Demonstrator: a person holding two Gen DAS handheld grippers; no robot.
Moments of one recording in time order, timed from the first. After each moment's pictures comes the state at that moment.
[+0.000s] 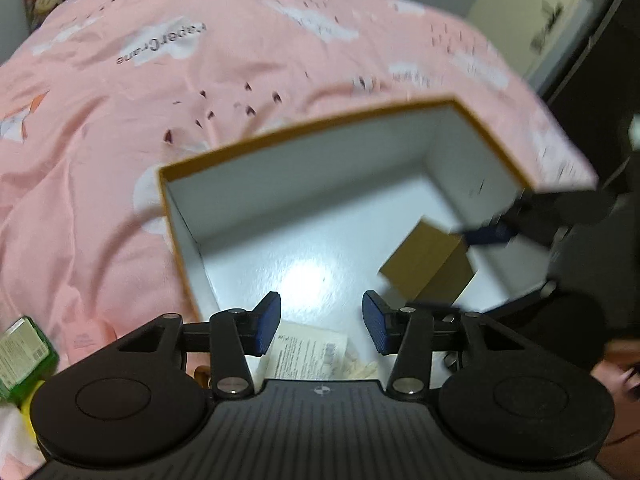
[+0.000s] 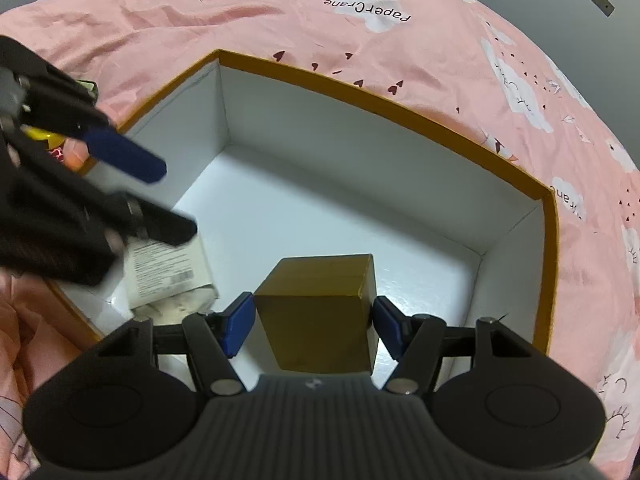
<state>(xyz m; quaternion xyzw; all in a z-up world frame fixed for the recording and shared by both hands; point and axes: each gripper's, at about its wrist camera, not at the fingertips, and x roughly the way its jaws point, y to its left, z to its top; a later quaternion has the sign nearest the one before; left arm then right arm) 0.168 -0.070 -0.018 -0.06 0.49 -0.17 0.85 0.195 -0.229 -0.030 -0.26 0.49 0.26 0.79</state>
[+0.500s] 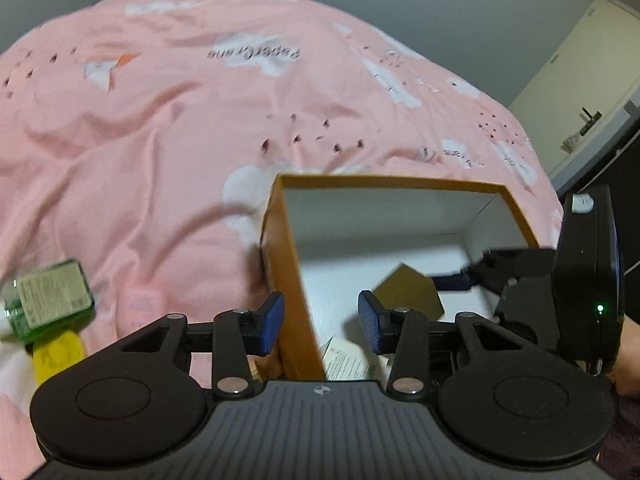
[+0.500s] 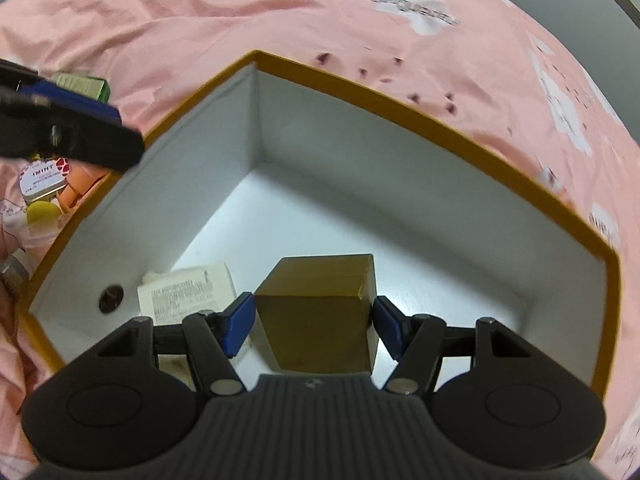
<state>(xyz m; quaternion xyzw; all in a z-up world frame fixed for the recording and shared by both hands) 0.149 0.002 -0.023 -0.18 0.45 -0.10 0.87 0.217 -0.175 -0.053 -0.28 0.49 0.29 0.77</state>
